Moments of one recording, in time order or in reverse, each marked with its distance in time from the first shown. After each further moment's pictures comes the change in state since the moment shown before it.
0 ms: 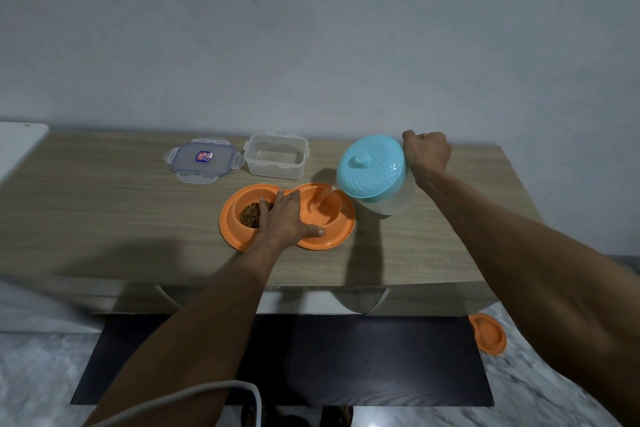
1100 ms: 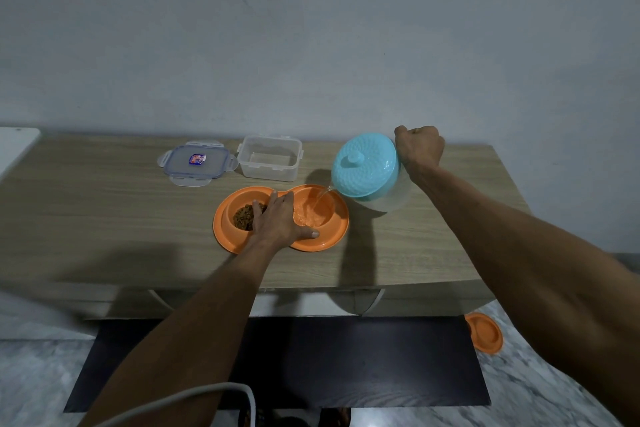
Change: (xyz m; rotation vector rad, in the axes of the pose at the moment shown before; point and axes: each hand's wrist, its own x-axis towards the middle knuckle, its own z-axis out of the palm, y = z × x) left_hand 0.003 -0.001 0.003 0.004 0.011 -0.007; right_hand 0.003 -0.008 -0.005 -0.053 0.012 -0.050
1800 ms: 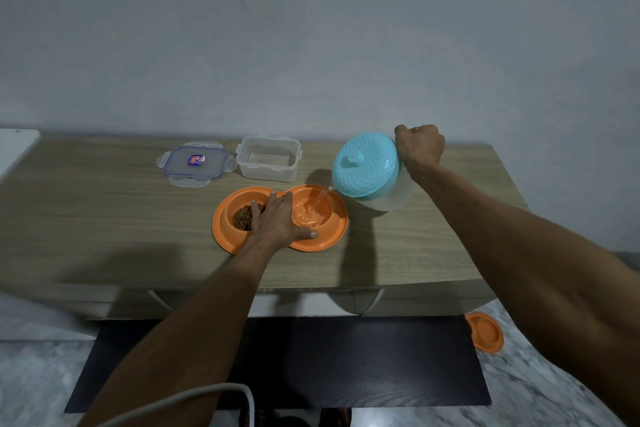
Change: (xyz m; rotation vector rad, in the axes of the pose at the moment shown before) left_hand -0.002 0.001 -0.001 -0.010 -0.004 0.004; right_hand 0.001 -0.002 -0.005 -0.027 -0.014 0.000
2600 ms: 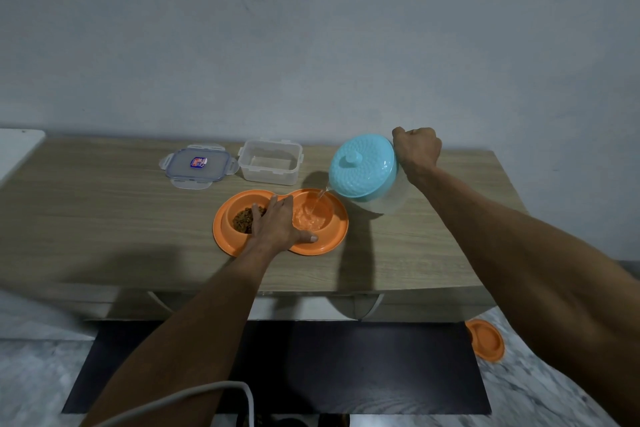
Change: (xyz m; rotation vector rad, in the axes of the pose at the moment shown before) left_hand -0.002 0.001 -0.002 -0.007 -0.010 -0.008; right_hand 0.001 -0.007 0.004 0.060 -0.029 0.040
